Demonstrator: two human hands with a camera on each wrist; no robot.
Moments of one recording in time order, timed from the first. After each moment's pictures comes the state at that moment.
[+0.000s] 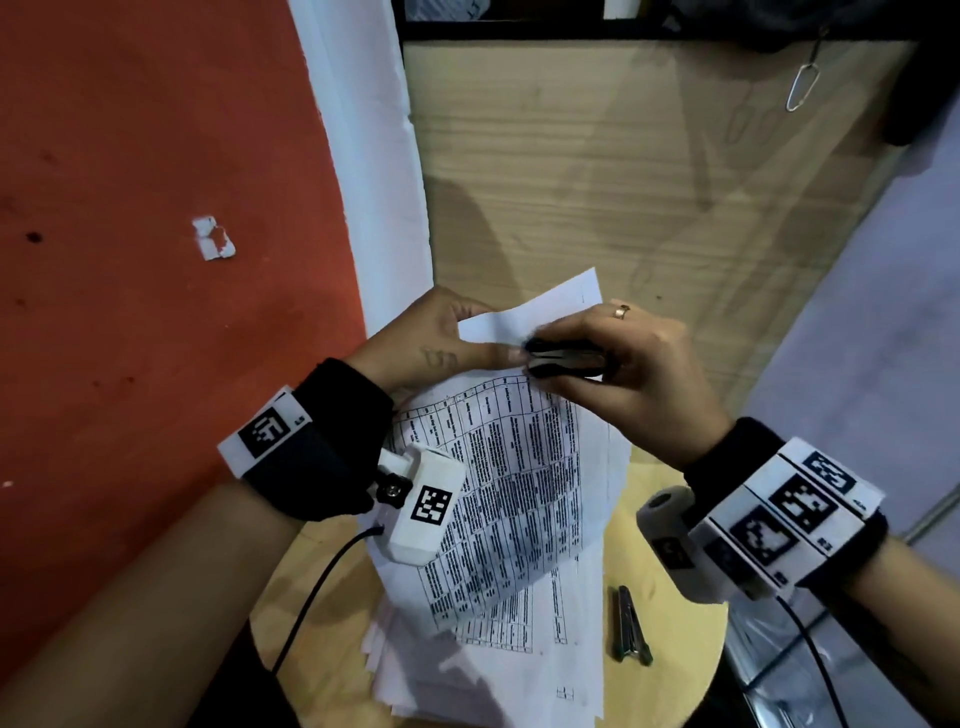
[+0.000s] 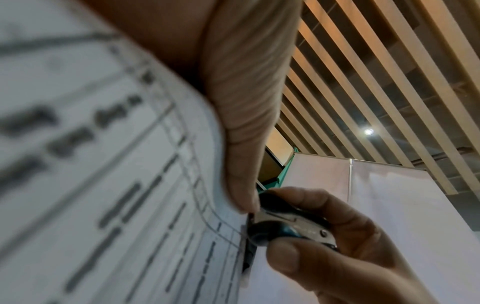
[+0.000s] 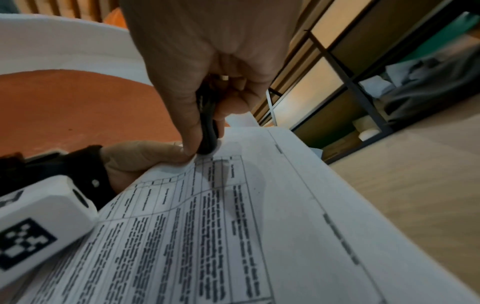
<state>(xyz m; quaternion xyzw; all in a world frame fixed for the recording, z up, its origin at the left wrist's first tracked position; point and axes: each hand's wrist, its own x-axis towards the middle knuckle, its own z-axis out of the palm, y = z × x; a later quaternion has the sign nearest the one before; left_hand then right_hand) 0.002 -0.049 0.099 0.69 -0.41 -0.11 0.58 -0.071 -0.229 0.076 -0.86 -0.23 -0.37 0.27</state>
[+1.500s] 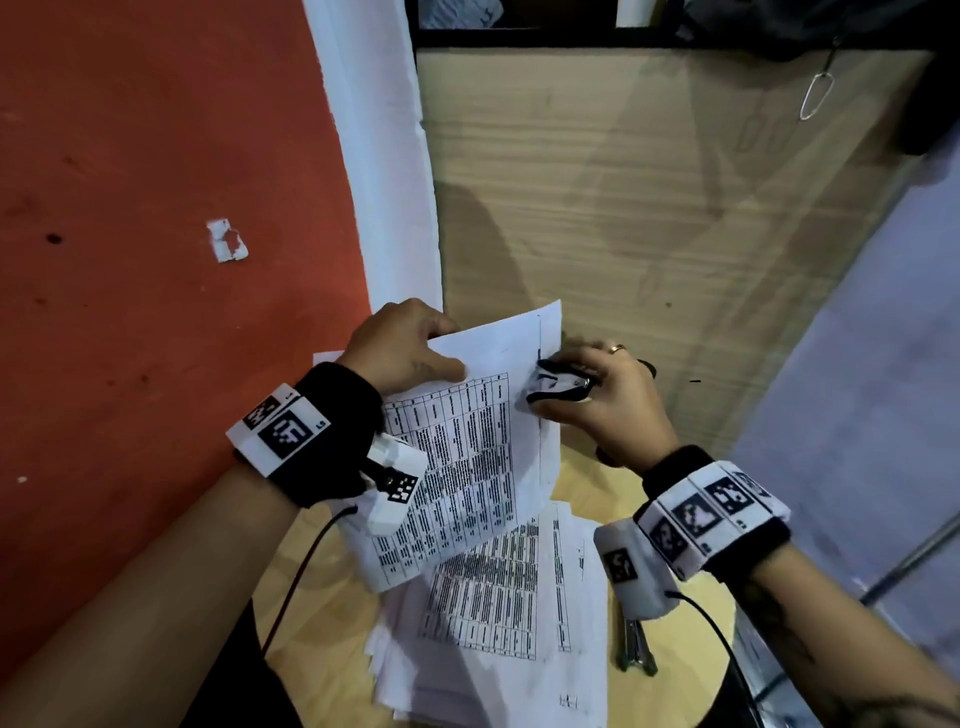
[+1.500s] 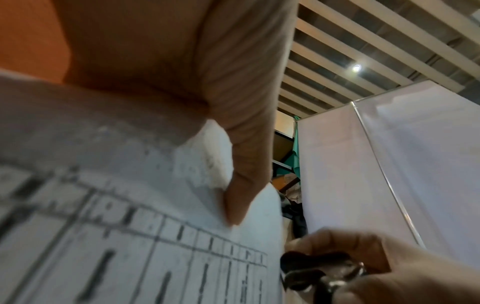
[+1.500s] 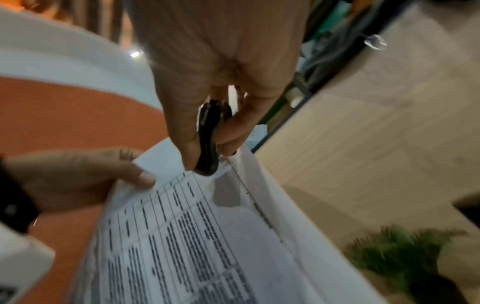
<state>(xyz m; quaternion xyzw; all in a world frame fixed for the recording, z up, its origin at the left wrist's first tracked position) 0.052 -0.029 0.080 0.88 -0.32 -0.01 0.36 -0.033 -0.234 0.031 -0.88 -0.01 -0.26 0.40</state>
